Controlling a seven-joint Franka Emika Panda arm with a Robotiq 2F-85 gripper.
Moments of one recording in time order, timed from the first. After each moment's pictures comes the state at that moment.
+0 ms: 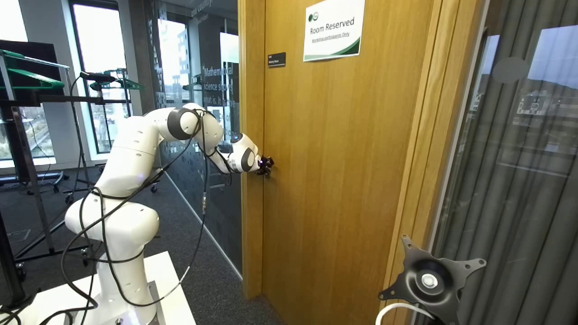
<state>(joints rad) 0.69 0.51 -0.28 -1.84 -0.15 3.16 2.17</state>
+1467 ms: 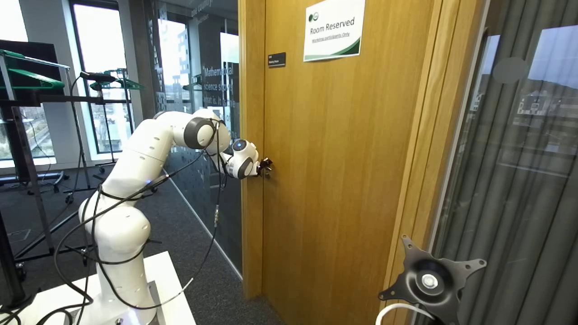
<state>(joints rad) 0.34 0.56 0.18 -1.83 0.00 3.30 2.03</state>
